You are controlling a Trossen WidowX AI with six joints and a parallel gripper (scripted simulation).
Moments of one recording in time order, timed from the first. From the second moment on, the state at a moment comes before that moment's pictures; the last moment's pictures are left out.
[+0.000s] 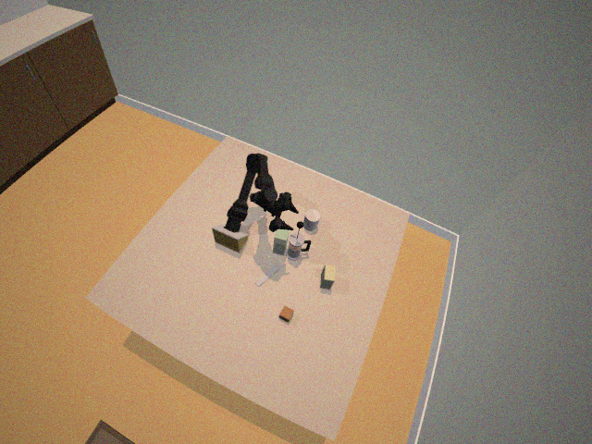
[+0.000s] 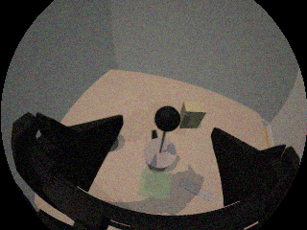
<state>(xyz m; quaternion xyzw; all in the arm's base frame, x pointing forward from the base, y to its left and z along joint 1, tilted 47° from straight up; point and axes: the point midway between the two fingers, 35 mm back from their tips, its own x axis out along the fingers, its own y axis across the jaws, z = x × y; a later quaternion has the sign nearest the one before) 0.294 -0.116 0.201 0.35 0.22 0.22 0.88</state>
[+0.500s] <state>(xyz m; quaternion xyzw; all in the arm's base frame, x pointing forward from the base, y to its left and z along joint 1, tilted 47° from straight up) 0.312 -0.103 0.194 0.34 0.23 0.22 0.88</state>
